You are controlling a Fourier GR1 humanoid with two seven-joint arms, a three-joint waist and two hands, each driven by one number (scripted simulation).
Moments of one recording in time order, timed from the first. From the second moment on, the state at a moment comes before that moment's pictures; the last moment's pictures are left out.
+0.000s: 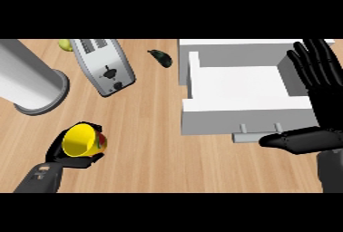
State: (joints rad) left arm -0.44 0.32 0.15 -0.29 -0.10 -0.46 -0.97; right arm -0.29 -0.21 -0.12 -1.85 -0.13 0.18 0.12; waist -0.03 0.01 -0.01
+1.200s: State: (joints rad) left arm -0.62 0.09 0.29 -0.51 0.05 -0.13 -1.00; right arm -0.25 -0.22 -0.14 -1.85 -0.12 0.19 0.11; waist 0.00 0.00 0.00
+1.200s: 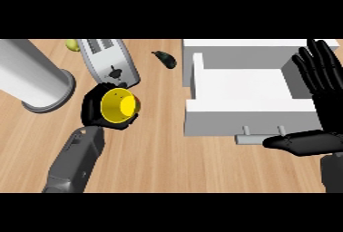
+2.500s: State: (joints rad) left arm -1.24 0.00 -0.08 -0.58 0.21 0.31 -0.29; right arm -0.31 -0.23 -0.16 -1.80 -0.13 0.20 0.10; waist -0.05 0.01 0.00
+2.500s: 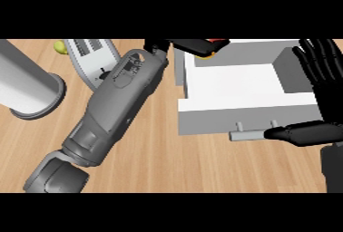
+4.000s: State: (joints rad) left arm -1.26 0.00 -0.30 -0.41 0.54 0.26 -0.40; right arm -0.41 -0.22 0.06 -1.76 -0.31 0.49 0.12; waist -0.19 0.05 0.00
